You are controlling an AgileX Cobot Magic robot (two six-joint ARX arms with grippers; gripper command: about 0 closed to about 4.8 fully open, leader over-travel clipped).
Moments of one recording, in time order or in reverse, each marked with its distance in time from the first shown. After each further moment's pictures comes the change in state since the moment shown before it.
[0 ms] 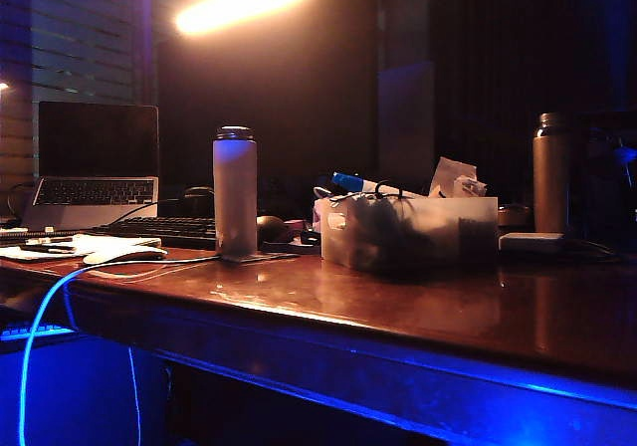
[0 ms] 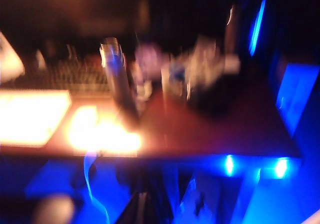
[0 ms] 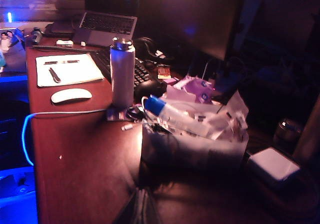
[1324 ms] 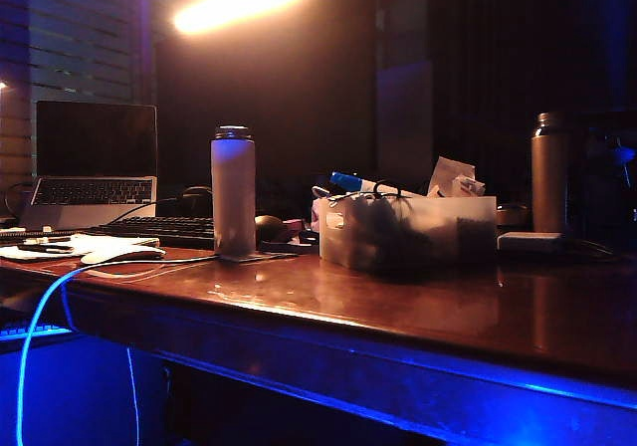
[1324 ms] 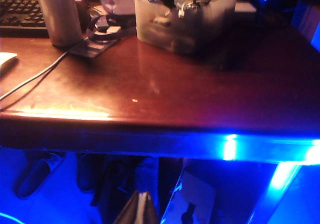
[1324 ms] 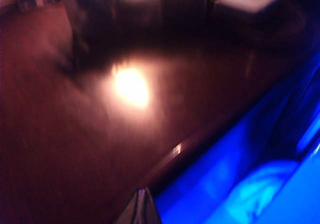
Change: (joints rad) left arm 0.002 -0.323 -1.445 1.147 0.056 -0.039; right arm 0.000 -0.090 -0.536 0.175 0.235 0.130
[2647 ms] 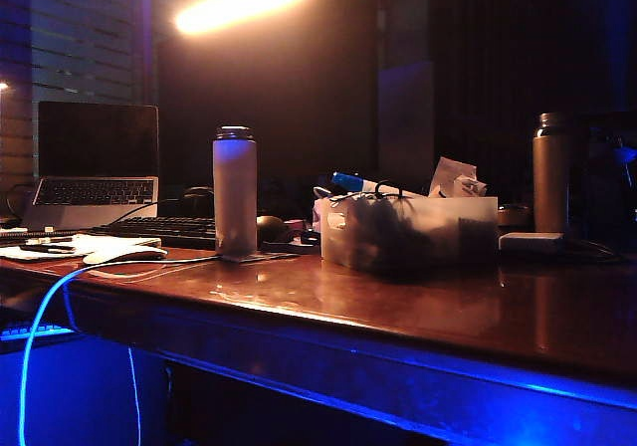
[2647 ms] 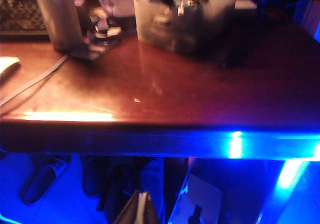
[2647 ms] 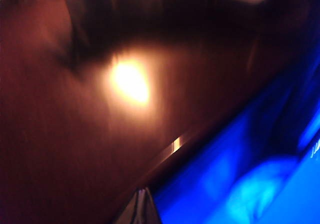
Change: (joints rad) left arm 0.021 -0.016 -0.033 0.035 0.013 0.029; right arm -0.003 -0.052 -0.012 -0.048 0.000 0.002
